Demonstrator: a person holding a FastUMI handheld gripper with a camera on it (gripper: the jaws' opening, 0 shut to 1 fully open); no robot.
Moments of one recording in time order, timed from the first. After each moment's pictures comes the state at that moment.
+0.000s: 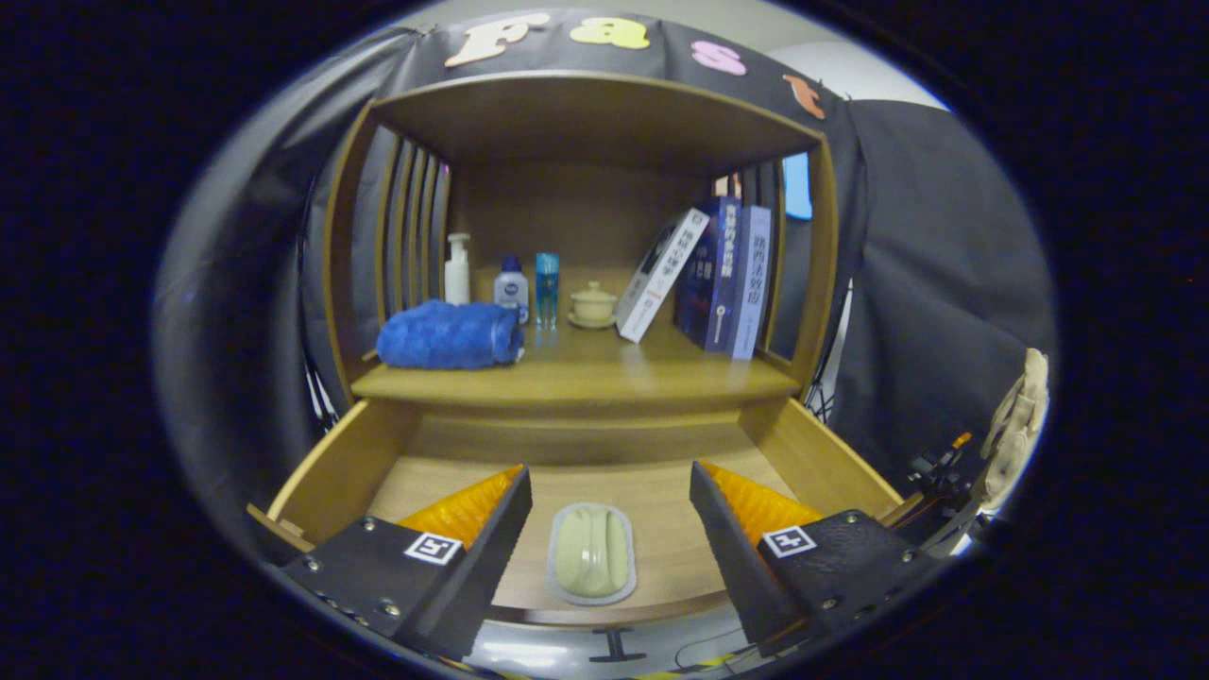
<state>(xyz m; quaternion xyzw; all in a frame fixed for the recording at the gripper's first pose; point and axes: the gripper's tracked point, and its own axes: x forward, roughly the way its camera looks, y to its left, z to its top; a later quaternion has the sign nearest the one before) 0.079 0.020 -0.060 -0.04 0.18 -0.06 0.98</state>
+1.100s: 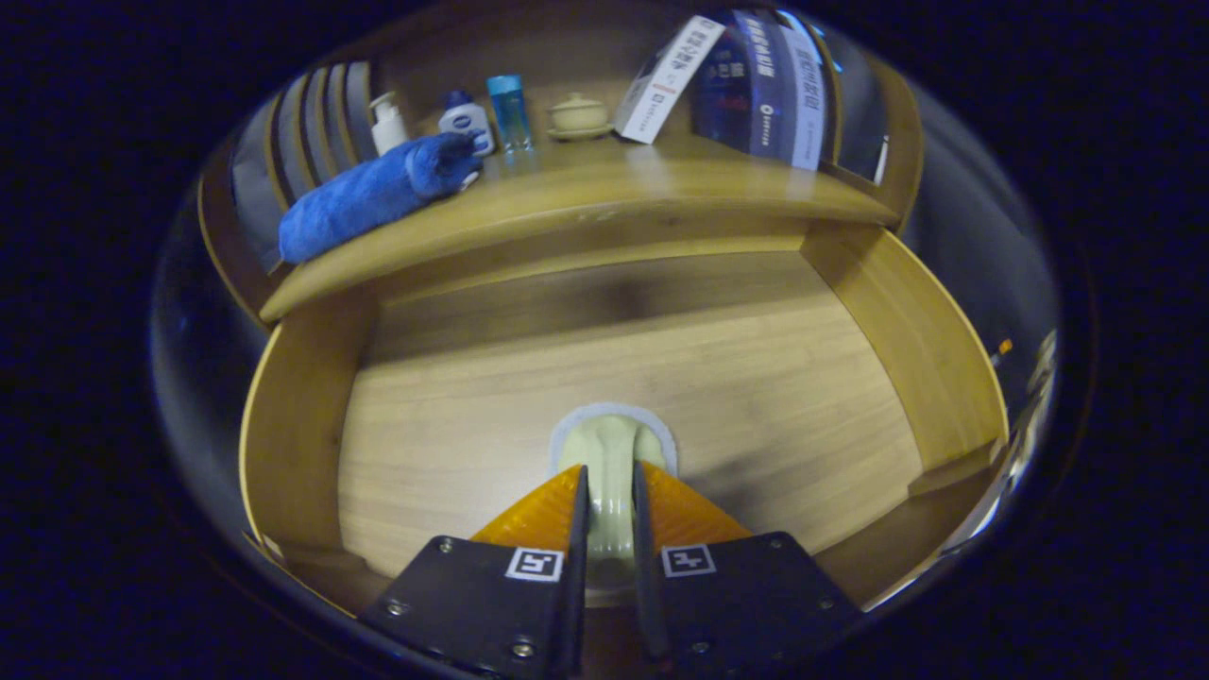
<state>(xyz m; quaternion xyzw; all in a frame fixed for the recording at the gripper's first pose) 0.103 0.028 -0.170 -0.02 0.43 -0.05 0.90</state>
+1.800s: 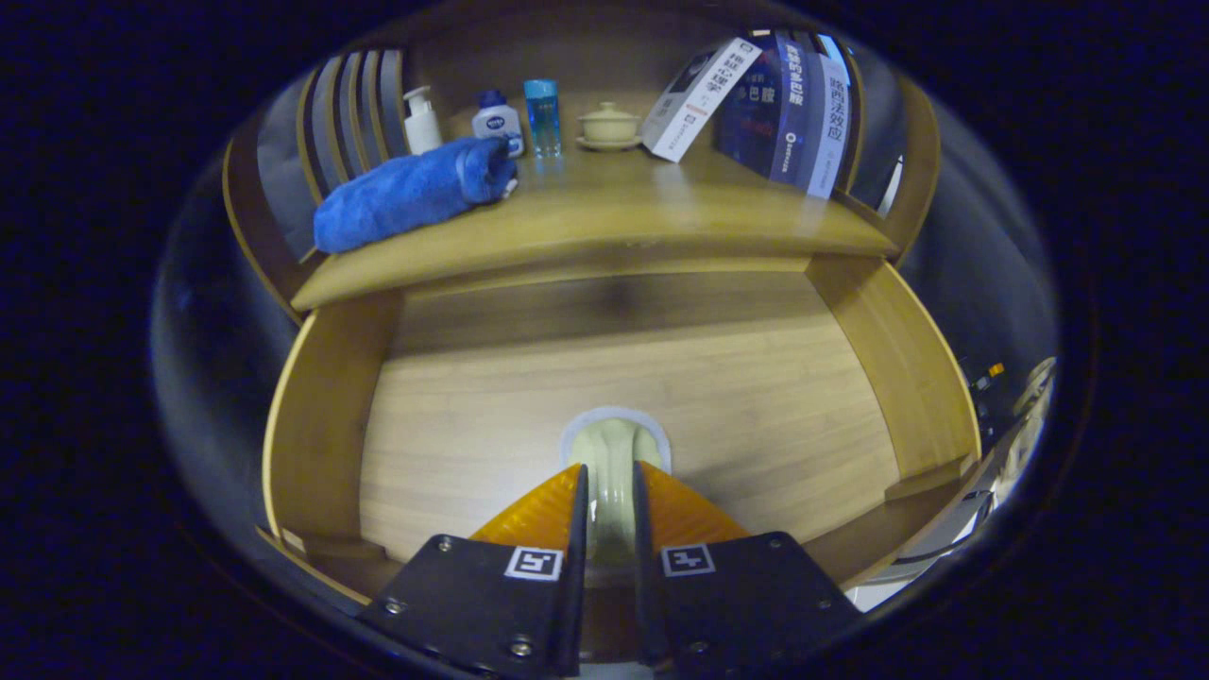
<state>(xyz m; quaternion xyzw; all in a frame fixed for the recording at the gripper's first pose) 0.095 0.046 -0.126 0.01 0.42 -0.03 0.91</state>
